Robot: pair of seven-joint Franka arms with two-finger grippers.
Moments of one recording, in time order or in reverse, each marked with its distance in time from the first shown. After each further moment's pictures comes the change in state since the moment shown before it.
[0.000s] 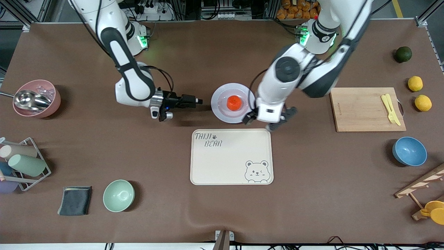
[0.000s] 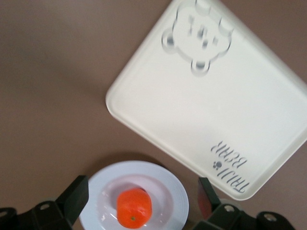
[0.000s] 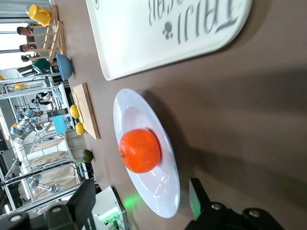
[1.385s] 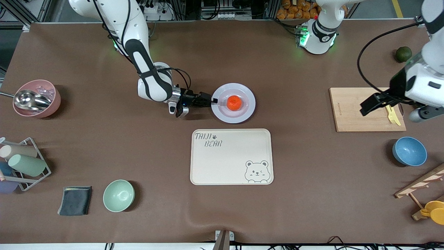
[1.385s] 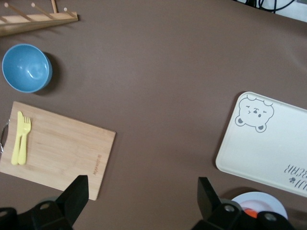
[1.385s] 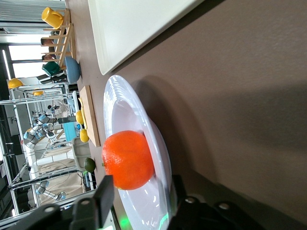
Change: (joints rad) left arm 0.218 -0.239 0.268 0.225 -0.062 -0.431 0.849; right arm 0.131 0.140 -0.001 0.042 0.325 -0.004 -0.247
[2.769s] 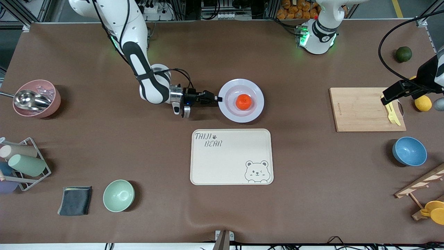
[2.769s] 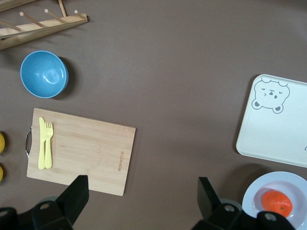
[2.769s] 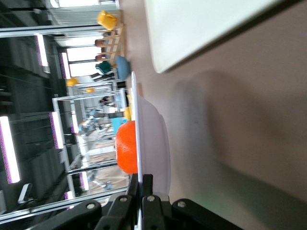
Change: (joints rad) left arm -0.068 -0.055 0.147 -0.030 -0.028 -0.048 0.157; right arm -0.020 0.013 -0.022 0.008 0.081 -0.261 -0.047
